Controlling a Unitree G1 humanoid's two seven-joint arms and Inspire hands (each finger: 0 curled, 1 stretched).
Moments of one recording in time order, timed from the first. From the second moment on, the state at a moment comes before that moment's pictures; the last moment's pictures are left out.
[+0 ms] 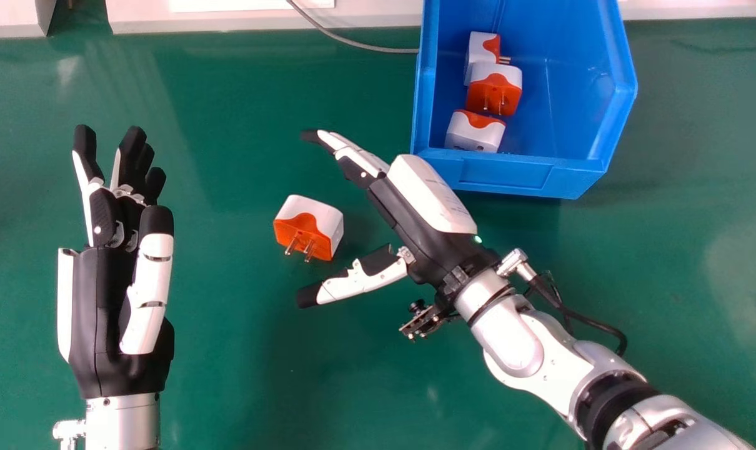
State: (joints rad) left arm 0.01 0.05 0.25 0.55 -0.40 -0.99 -0.45; right arm -0.69 -0.05 0.40 1.25 -0.63 -0.79 -0.41
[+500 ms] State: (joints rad) left arm 0.01 0.05 0.25 0.55 -0.43 -0.99 -0.48; right arm -0.75 -0.03 0.45 1.31 -0.64 -0.68 -0.41
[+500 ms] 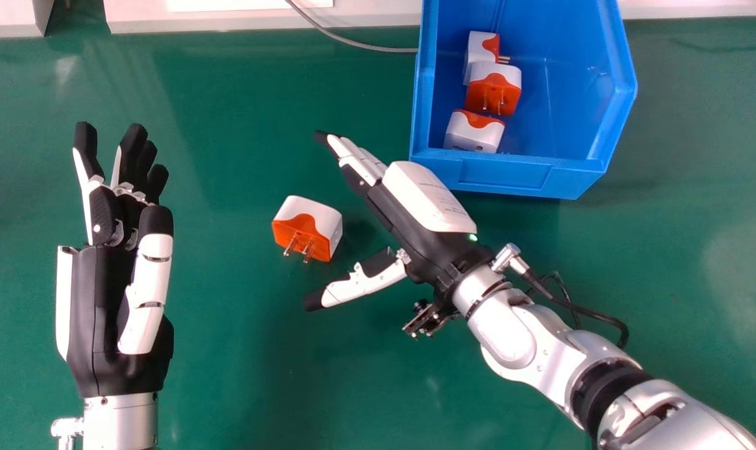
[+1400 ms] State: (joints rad) left arm 0.01 0.05 0.25 0.54 -0.43 -0.97 -0.50; right arm -0.78 0.04 0.47 1.33 -0.65 -0.62 -0.51
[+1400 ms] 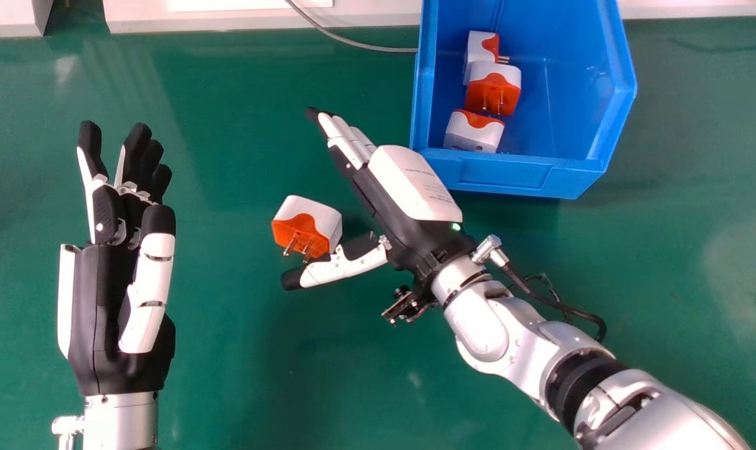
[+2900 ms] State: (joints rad) left arm 0.03 0.04 0.25 0.51 -0.41 -0.97 -0.48; right arm -0.79 0.11 0.56 1.36 -0.71 -0.40 -0.42
